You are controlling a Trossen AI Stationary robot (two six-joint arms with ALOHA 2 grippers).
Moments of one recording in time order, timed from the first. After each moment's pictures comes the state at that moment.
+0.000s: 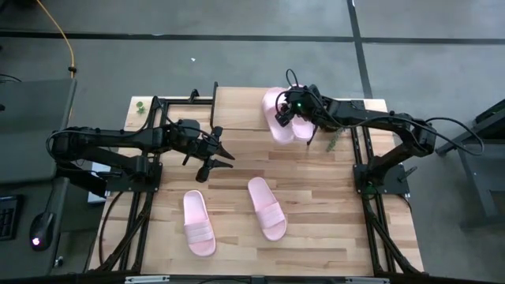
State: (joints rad) left arm 0.26 1.10 0.74 -0.08 0.32 0.15; right arm -0.41 1.47 1.16 -0.35 0.49 0.14
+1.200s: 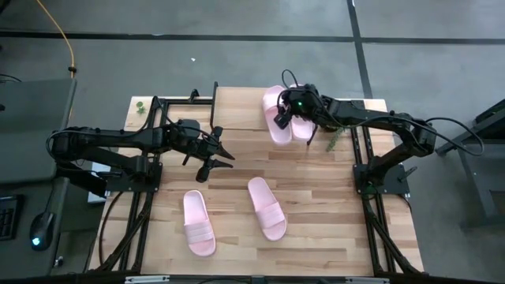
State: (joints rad) left arm 0.26 1.10 0.74 -0.08 0.32 0.15; right arm -0.41 1.47 1.16 -0.30 0.37 0.04
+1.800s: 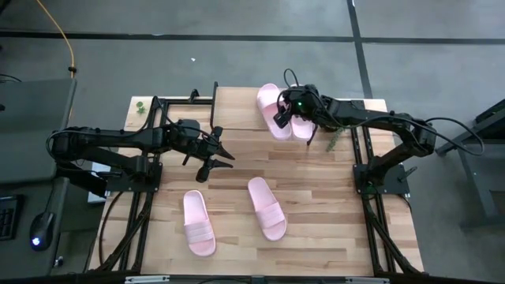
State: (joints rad) left arm 0.26 1.10 0.74 -0.08 0.32 0.15; right arm -0.40 1.47 1.16 -0.31 0.38 0.11
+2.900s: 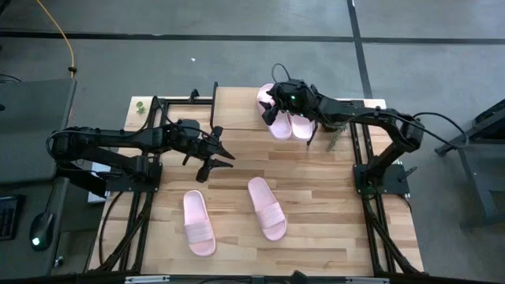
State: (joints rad) left arm 0.26 1.10 0.74 -0.07 0.32 0.15; right arm -0.43 1.60 1.22 -0.05 0.16 -0.01
